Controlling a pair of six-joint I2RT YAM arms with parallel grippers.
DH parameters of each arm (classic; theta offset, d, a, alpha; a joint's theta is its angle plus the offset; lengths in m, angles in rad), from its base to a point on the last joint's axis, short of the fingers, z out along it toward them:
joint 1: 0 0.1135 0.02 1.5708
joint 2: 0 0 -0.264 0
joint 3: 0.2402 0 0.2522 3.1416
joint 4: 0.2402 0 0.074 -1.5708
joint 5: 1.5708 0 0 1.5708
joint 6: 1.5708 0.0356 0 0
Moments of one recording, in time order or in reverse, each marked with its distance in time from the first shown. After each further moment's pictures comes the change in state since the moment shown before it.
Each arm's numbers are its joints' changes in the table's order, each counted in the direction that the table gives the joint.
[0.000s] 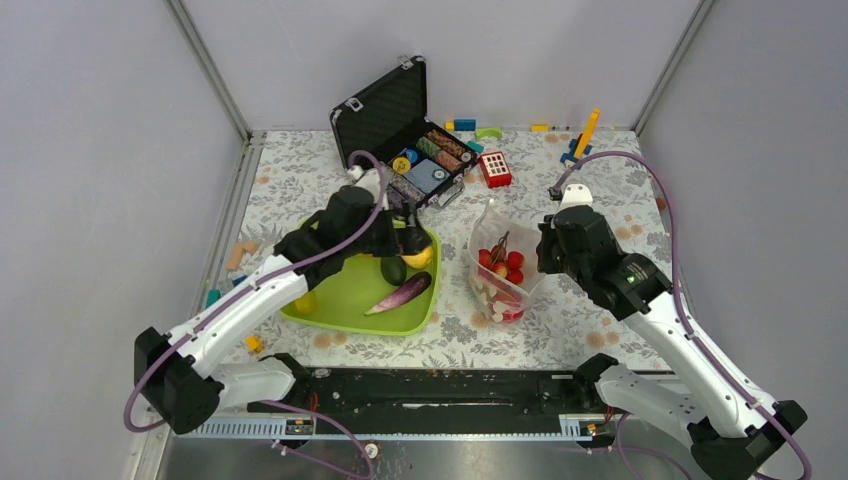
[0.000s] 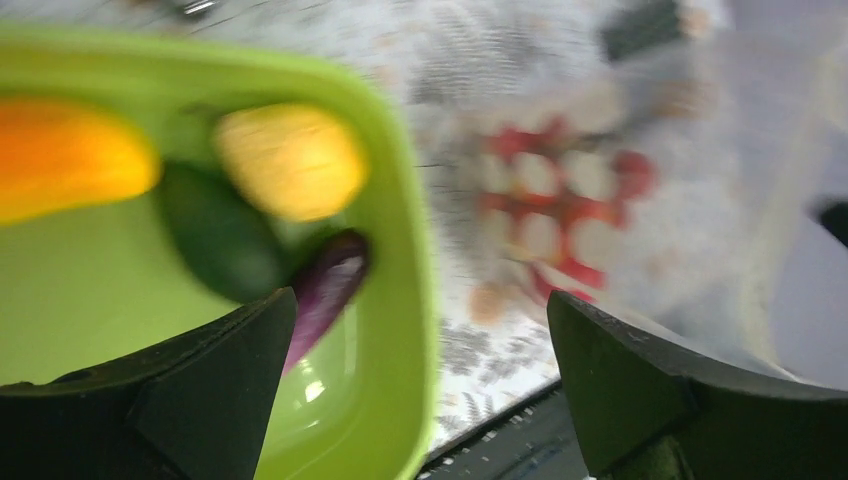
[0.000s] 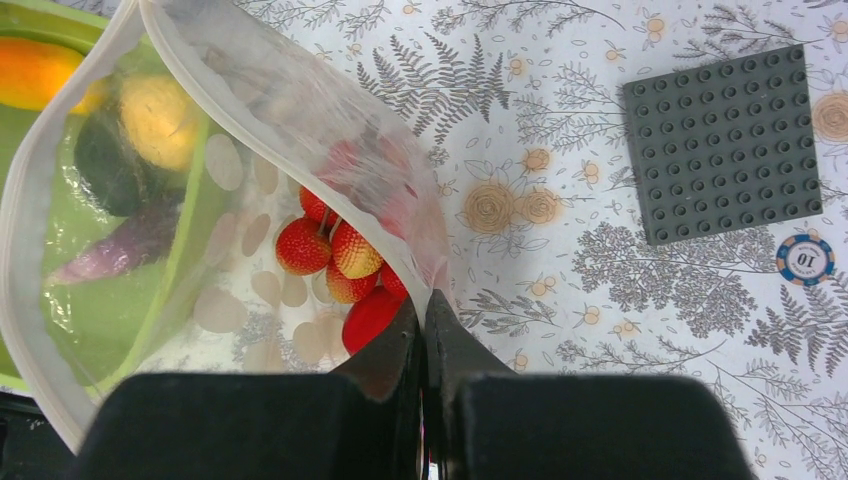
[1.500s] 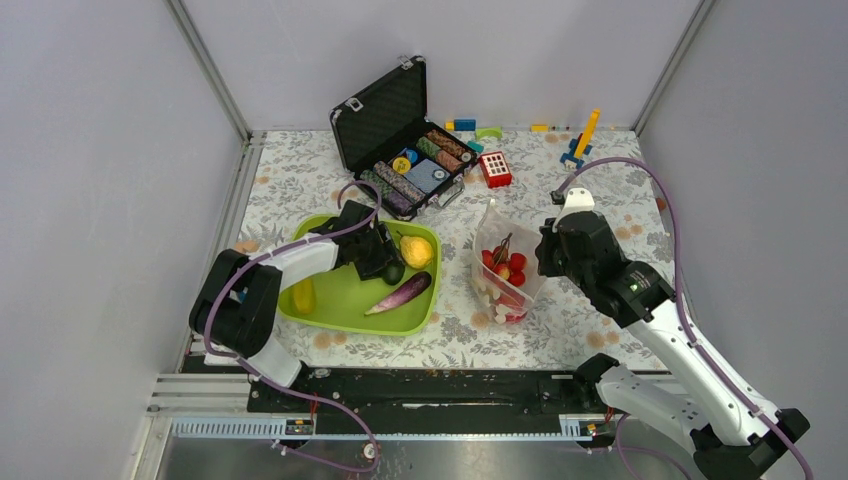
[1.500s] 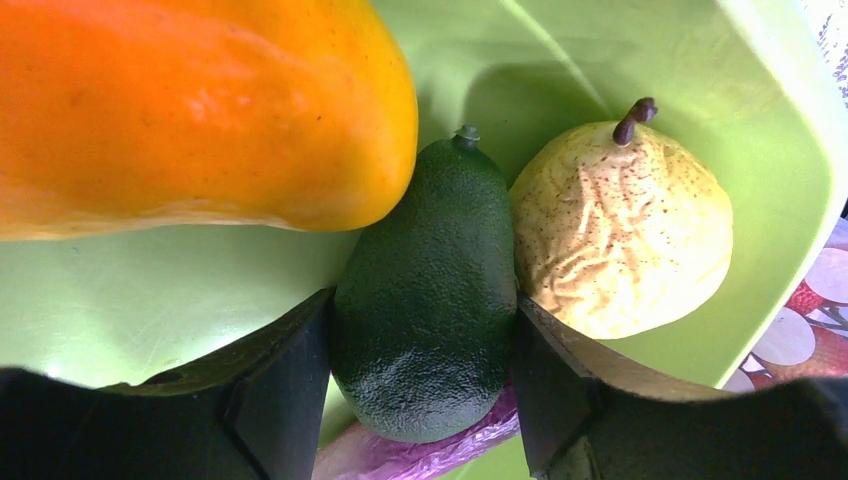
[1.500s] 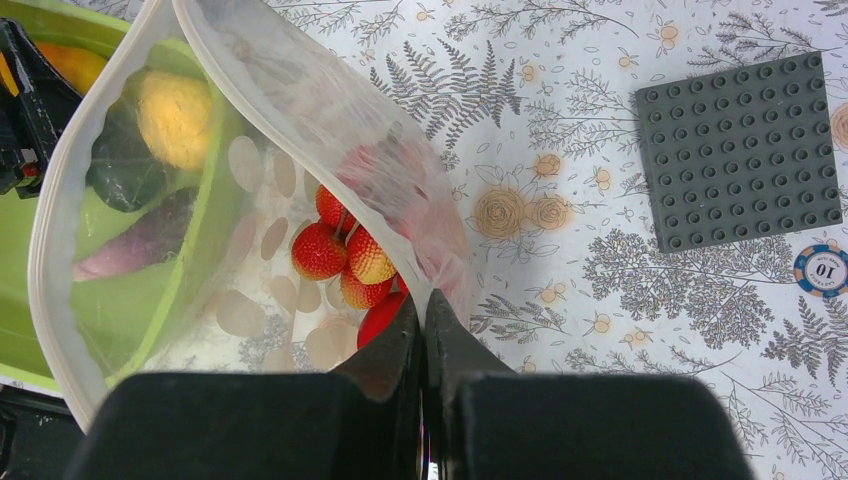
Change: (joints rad) left arm 0.245 -0.422 -0.183 -0.176 0.106 -0.211; right arm 0.000 0.045 -0.047 -0.043 -0.021 -0.004
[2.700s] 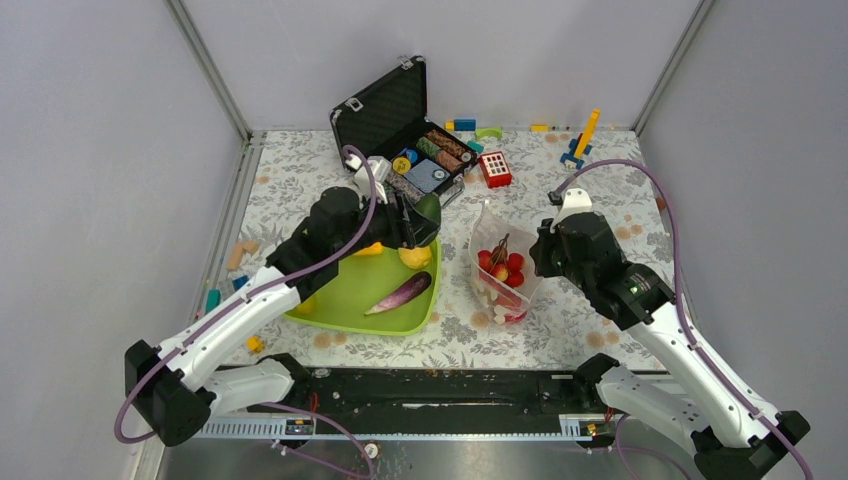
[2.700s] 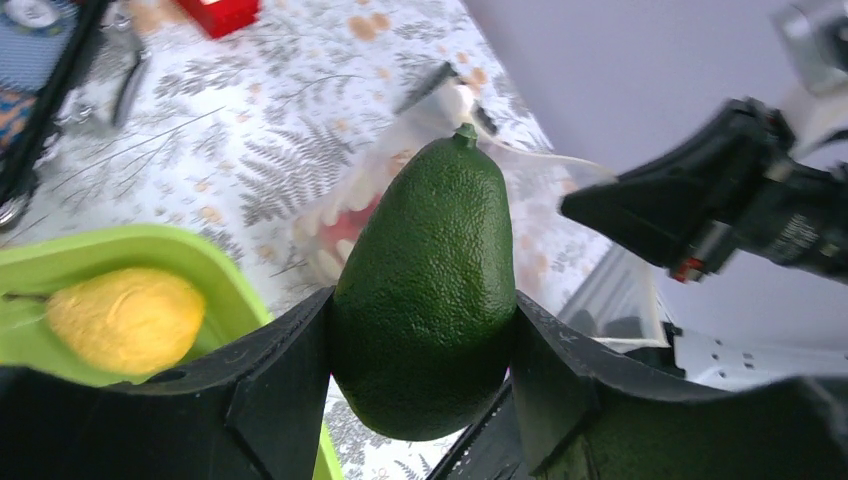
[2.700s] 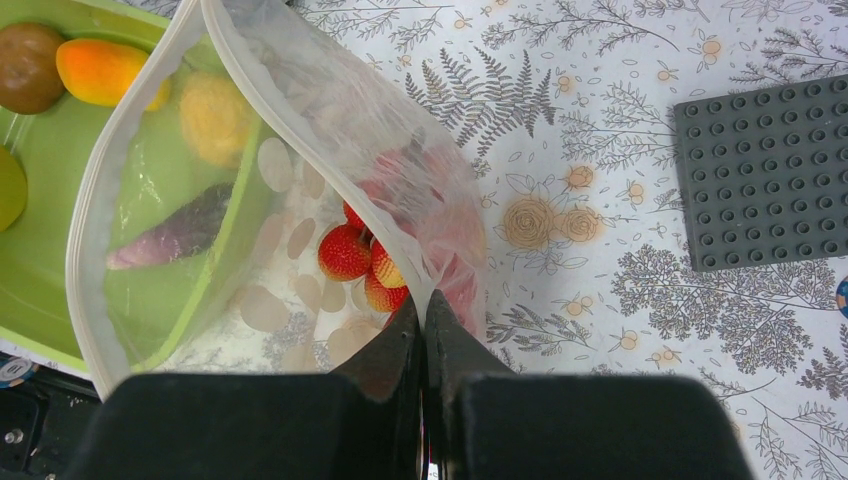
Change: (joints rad) left arm -0.267 0.497 0.132 -0.126 0.007 0.258; right arm 0.000 0.017 -0.022 -0.045 -0.059 -0.005
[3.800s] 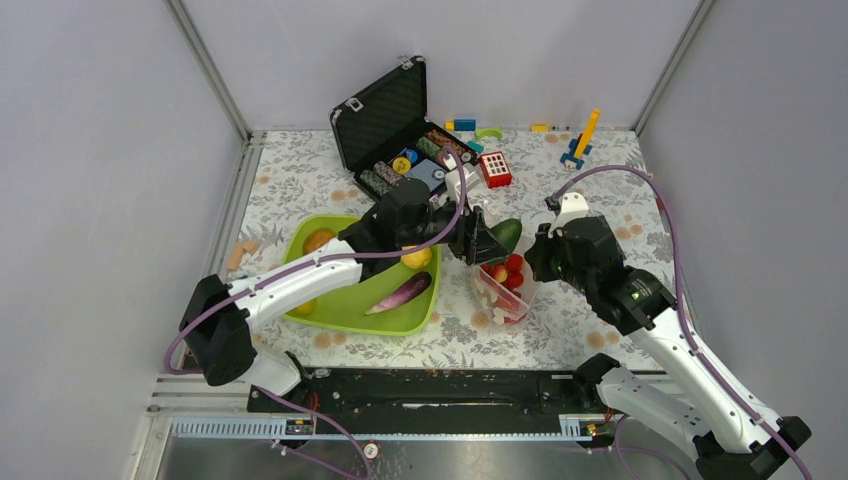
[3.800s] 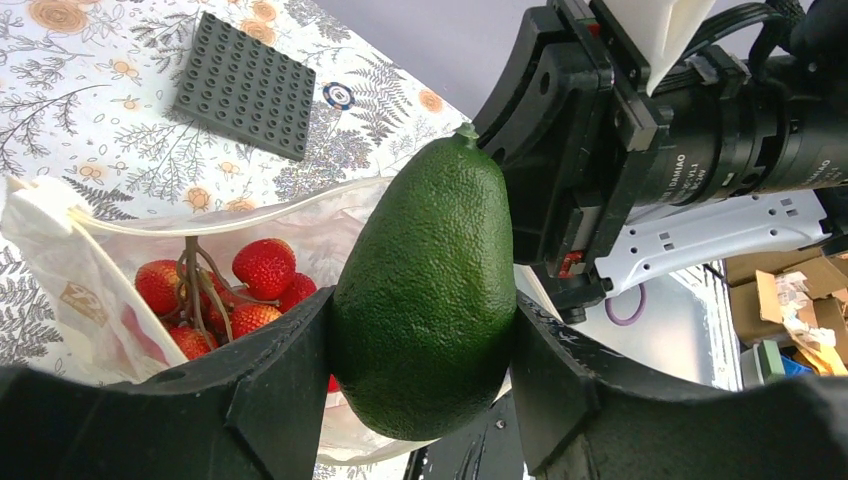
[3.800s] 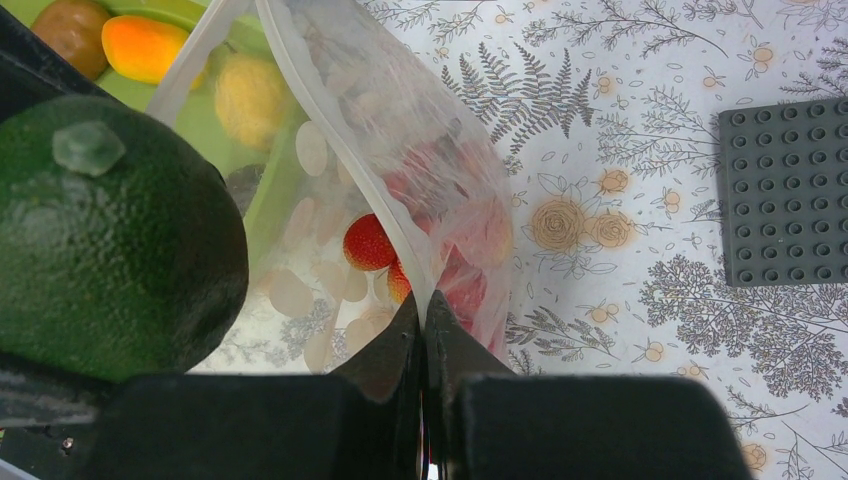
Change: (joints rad) left arm -0.191 -0.367 0.193 -0.246 0.319 0.121; right arm 0.000 0.034 -0.036 -0.030 -0.076 -0.018
